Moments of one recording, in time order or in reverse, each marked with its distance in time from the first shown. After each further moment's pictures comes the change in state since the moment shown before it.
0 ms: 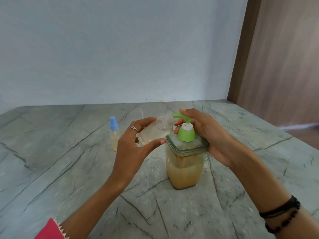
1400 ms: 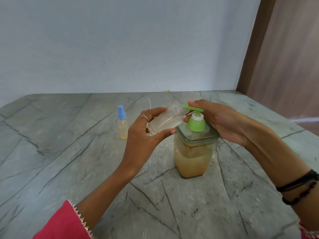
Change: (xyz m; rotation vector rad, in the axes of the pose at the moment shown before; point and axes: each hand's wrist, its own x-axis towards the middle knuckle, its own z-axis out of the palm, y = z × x) left_hand -0.001 -0.002 0.002 0.041 -0.001 0.012; right_hand 0.011 -0.008 -0.011 -0.057 -0.168 0.010
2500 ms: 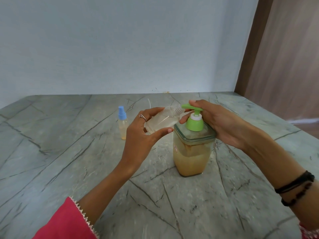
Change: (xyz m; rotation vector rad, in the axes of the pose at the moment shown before) left_hand 0.001 0.000 -0.003 -0.011 0.016 0.006; right_hand -0.008 -0.001 0.005 -0.001 0.000 -0.004
